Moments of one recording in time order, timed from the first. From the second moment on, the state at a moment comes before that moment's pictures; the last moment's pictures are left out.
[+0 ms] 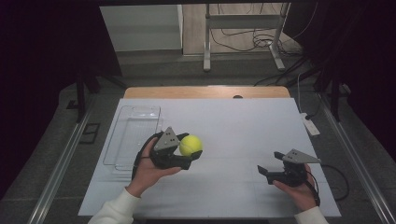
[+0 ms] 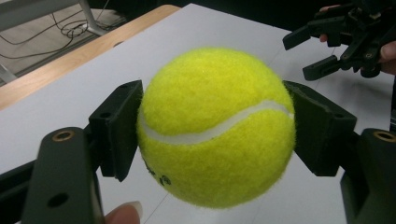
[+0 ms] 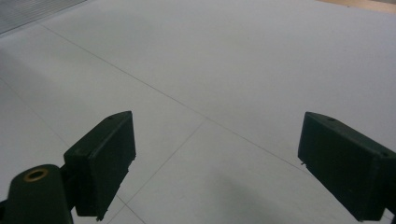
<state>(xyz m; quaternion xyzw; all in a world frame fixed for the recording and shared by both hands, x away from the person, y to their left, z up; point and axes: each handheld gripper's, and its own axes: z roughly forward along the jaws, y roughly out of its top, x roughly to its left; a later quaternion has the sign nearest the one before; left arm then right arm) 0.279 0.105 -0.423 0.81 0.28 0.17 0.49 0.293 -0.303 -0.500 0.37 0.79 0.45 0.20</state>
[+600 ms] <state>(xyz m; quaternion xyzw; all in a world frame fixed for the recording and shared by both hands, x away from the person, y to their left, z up) 0.283 0.108 -0.412 0.80 0.29 0.17 0.50 0.294 -0.305 -0.501 0.37 0.79 0.45 0.20</state>
